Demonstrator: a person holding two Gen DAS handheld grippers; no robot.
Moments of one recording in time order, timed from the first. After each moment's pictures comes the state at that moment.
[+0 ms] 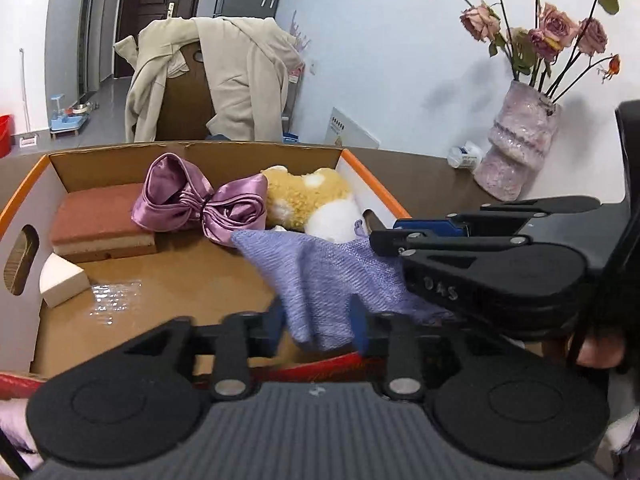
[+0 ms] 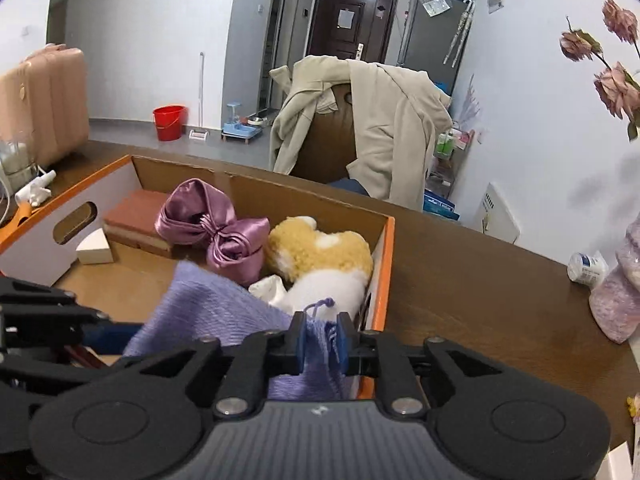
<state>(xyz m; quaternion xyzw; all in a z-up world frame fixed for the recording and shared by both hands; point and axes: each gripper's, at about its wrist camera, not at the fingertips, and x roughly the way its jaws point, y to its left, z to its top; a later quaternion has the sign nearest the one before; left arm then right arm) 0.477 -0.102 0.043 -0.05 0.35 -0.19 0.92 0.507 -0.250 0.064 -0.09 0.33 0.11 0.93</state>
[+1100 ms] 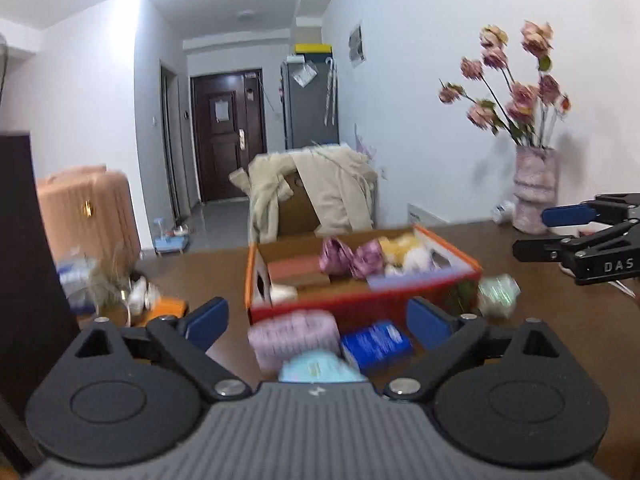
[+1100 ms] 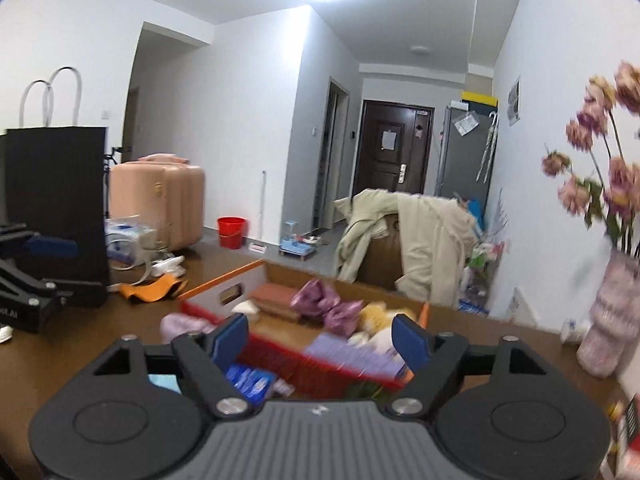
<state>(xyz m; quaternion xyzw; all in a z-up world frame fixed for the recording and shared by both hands) 0.216 -0.010 0.113 0.05 0.18 -0.07 0.98 0.272 -0.262 0.125 -0.07 0.16 0.22 0.96</state>
